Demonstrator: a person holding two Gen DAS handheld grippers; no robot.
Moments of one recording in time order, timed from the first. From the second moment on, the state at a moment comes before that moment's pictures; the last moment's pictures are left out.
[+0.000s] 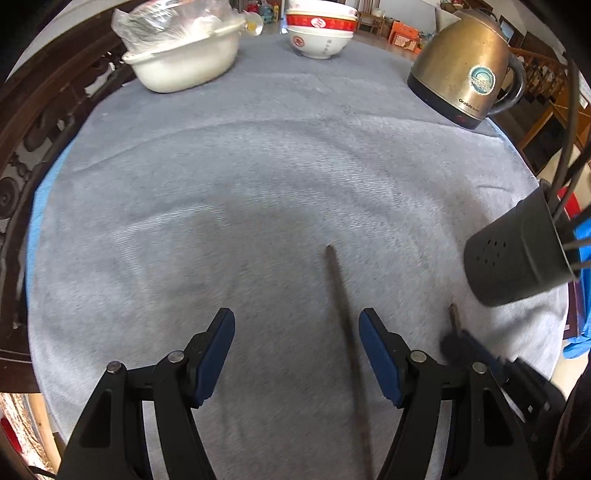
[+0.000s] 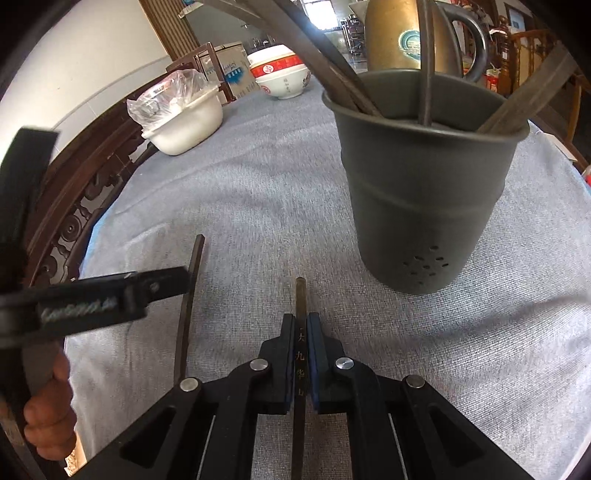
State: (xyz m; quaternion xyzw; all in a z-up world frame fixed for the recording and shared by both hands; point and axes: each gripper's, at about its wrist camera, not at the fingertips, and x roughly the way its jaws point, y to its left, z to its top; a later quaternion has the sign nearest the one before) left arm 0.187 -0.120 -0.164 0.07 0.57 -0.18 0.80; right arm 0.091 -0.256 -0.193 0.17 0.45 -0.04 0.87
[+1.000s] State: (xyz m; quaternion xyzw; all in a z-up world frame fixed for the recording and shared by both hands) left arm 0.197 -0.115 -0.161 0.08 0.54 -0.19 0.82; right arm 0.102 -0.245 -0.181 0.17 0.45 -0.05 0.88
